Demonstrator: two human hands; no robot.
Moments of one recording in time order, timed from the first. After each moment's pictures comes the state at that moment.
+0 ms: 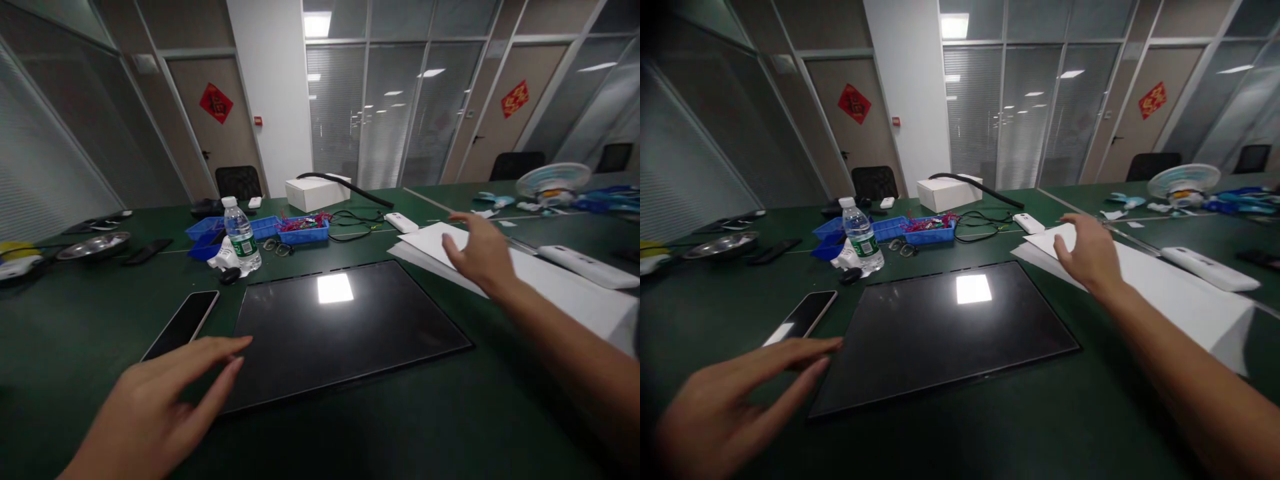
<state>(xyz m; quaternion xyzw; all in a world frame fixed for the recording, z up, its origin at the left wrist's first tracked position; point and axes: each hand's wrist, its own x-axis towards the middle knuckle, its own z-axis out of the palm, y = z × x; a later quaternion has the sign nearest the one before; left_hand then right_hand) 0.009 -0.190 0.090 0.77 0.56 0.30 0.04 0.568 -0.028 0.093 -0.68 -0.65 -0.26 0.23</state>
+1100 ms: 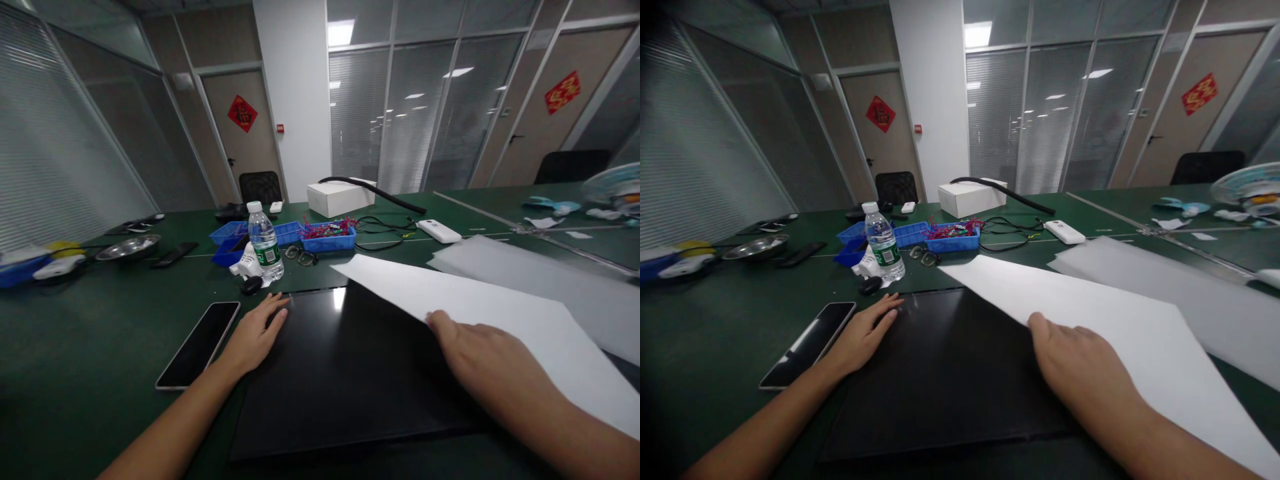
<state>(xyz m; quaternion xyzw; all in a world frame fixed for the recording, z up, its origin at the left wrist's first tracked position) -0.011 -0.005 0.015 0.76 0.59 0.25 0.11 0.405 -0.064 0.032 -0.48 -0.80 -0.34 0.12</state>
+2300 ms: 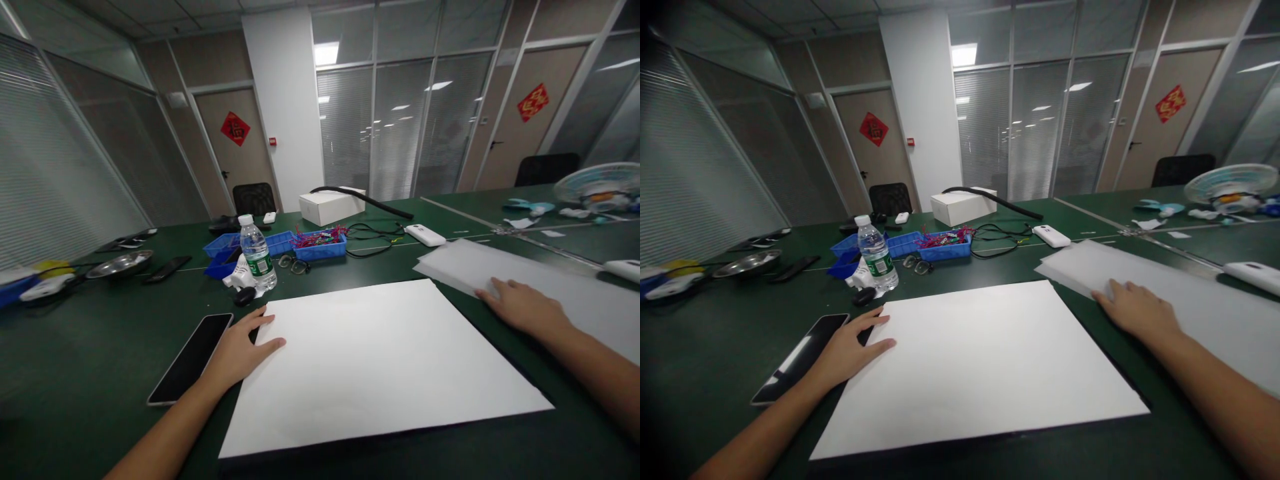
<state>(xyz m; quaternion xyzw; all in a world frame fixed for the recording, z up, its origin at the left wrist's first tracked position) -0.019 -0.014 0.011 0.72 0.64 0.23 0.09 0.600 0.024 0.004 -0.81 -0.58 -0.05 0.08</state>
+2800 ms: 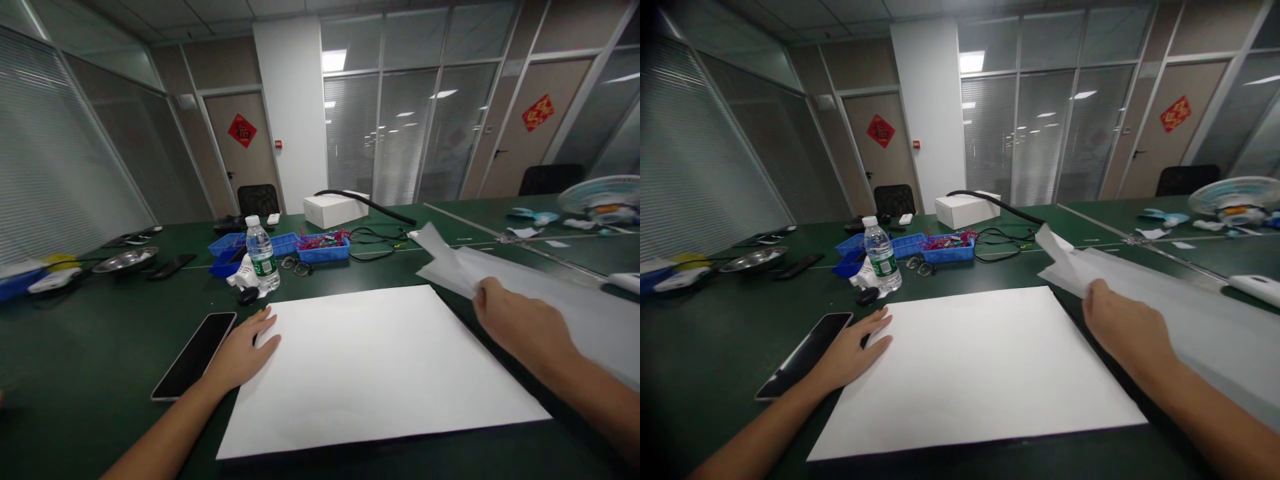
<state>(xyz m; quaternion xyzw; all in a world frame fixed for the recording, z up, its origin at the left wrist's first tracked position) -0.023 -0.022 0.011 0.75 0.61 0.24 0.10 0.498 -0.035 0.067 -0.78 -0.61 -0.13 0.04</state>
